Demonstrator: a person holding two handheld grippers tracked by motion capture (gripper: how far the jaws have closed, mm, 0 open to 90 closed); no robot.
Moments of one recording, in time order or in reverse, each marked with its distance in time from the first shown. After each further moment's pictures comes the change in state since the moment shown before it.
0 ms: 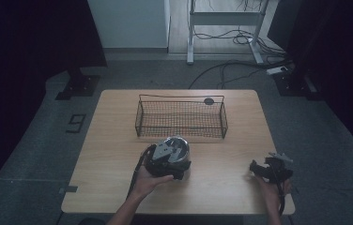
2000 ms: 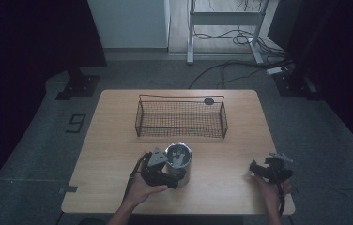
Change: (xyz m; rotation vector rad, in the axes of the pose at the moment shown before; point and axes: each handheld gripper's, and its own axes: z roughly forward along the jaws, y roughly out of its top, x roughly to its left) left arm 0.001 -0.028 -0.002 0.076 -0.033 -0.020; right arm 0.000 0.000 0.000 0.000 0.000 -0.001
